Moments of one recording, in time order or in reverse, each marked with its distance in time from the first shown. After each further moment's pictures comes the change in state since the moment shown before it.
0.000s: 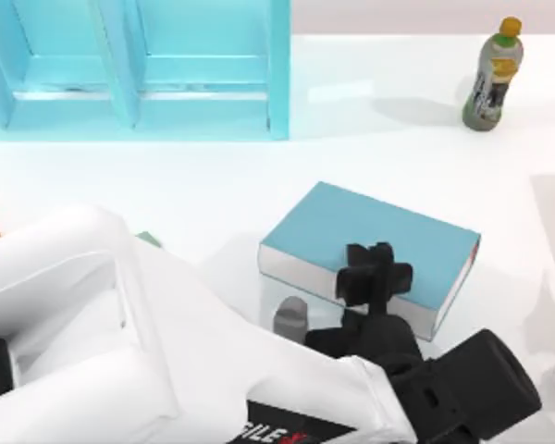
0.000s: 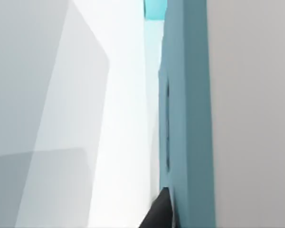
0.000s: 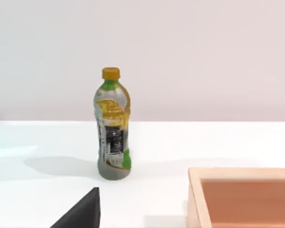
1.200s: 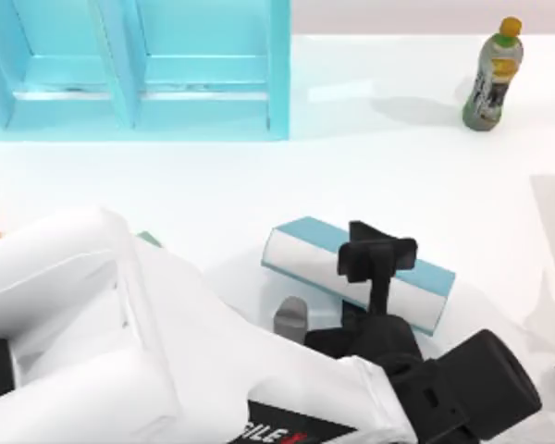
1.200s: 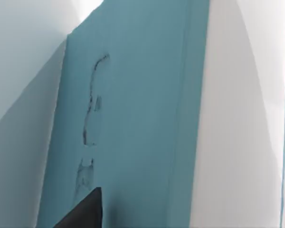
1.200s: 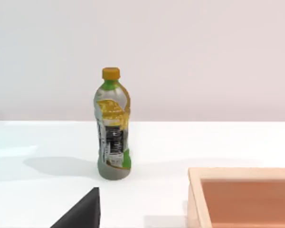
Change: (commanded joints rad) left arm -0.001 0.001 -0.002 -0.001 0.001 0.000; right arm 0.000 0.000 0.000 0.000 0.000 0.000
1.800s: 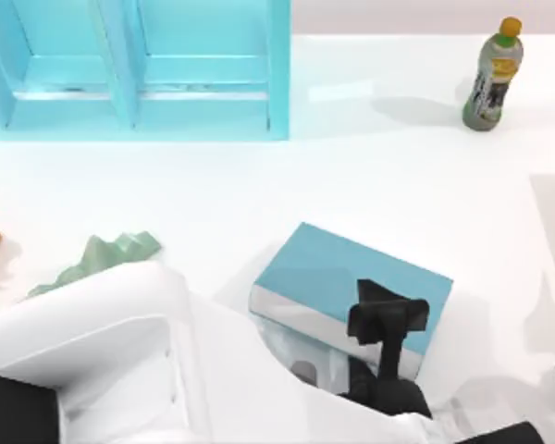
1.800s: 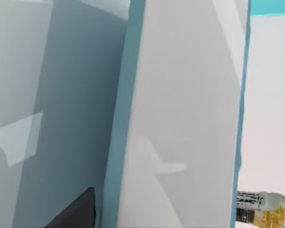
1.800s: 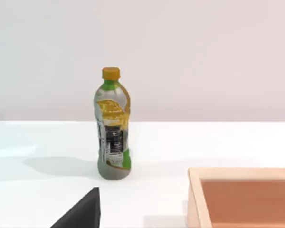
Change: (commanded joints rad) left arm -0.126 0.057 0.092 -0.454 -0.007 -0.411; right arm 0.000 0.000 0.000 0.000 0.000 0.000
